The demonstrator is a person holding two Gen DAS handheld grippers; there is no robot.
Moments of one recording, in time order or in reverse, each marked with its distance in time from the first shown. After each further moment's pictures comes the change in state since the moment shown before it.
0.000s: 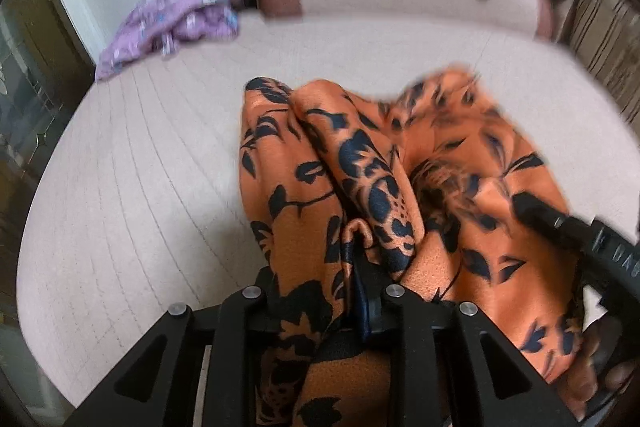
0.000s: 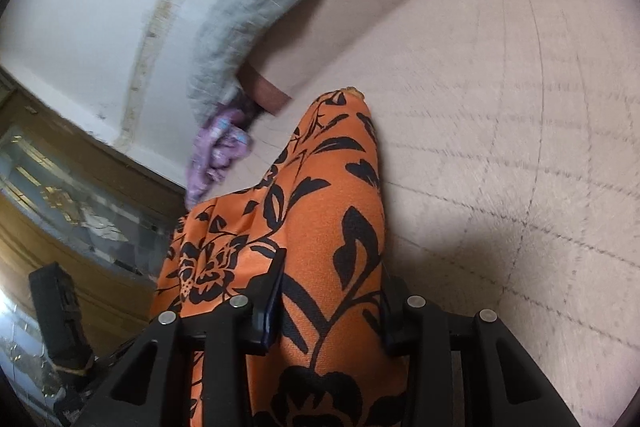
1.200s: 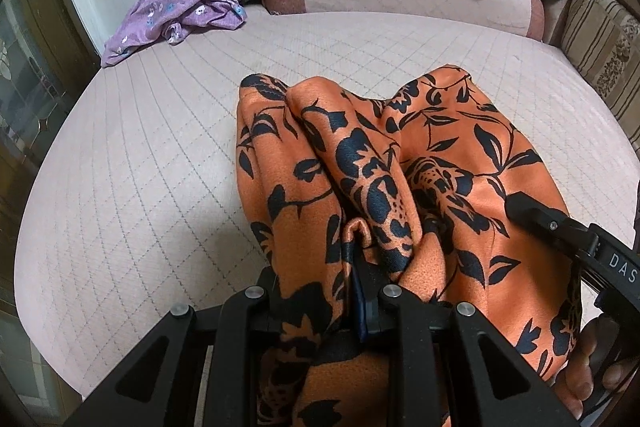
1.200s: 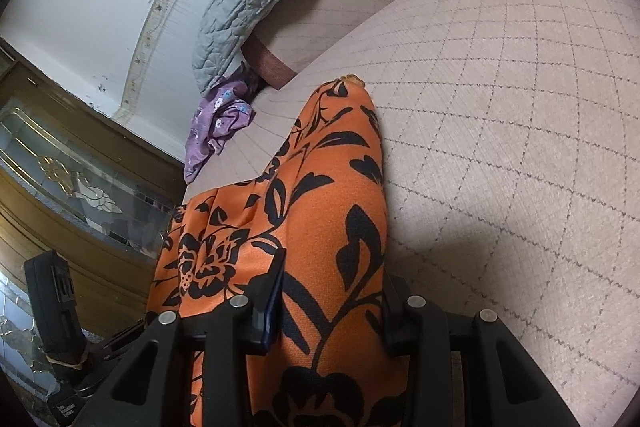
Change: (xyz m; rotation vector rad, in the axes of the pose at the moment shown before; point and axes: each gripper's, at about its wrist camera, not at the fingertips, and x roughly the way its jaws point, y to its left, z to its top) left arm -0.040 0.004 -0.019 -0.022 -0.022 -0.042; right arm -0.020 0.009 -0.023 -0.064 0.043 0.001
